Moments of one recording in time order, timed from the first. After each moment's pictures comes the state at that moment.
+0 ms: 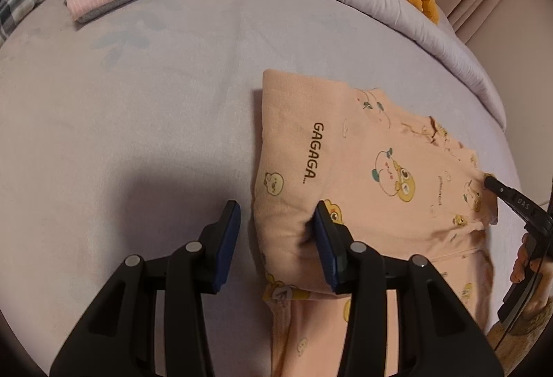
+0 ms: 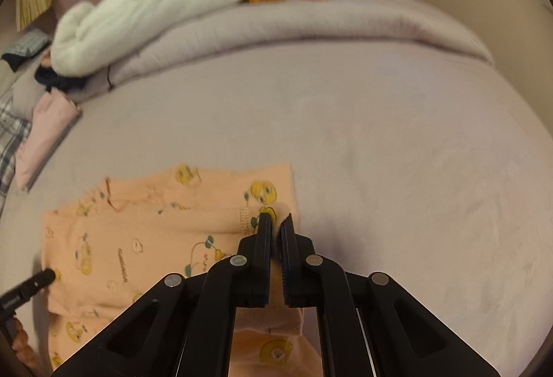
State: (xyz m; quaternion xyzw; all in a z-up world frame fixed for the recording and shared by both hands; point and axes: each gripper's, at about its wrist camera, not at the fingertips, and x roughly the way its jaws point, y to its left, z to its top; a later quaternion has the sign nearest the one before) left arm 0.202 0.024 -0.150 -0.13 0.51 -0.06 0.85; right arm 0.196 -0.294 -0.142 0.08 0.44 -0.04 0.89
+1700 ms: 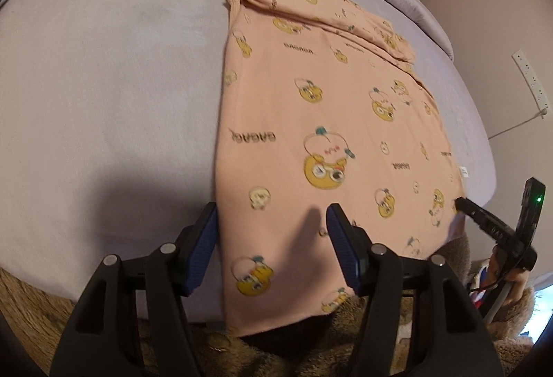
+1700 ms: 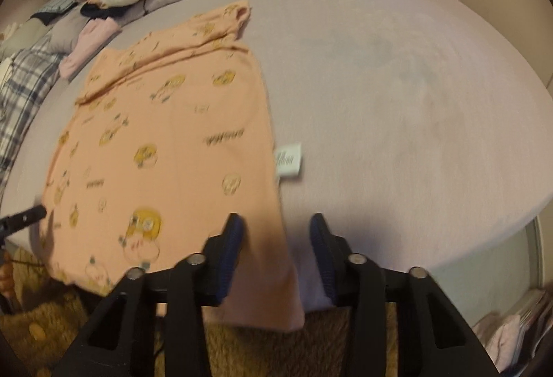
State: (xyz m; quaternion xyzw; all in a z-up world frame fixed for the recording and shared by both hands) left arm -0.034 -0.009 -0.156 -0.14 0.55 -0.15 0.81; right arm -0.088 -0.335 -0.174 0.08 0.49 0.01 0.87
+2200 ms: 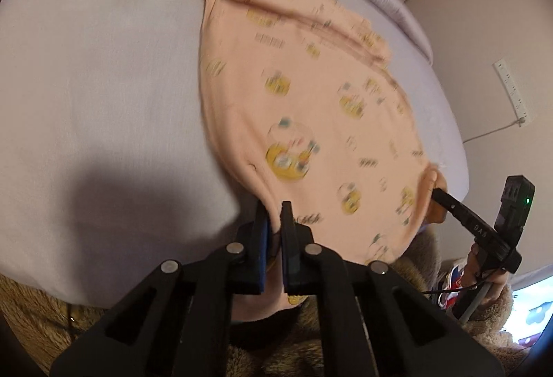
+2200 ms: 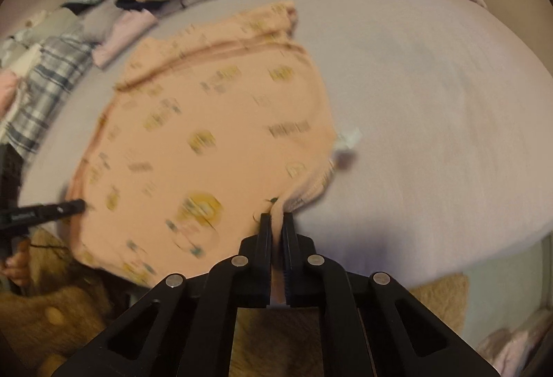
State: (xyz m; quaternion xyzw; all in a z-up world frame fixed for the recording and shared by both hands) left arm -0.035 -0.015 -0.146 -0.19 0.54 -0.19 0.80; right arm -0.080 -0.314 -0.153 0.10 0.46 0.08 0.88
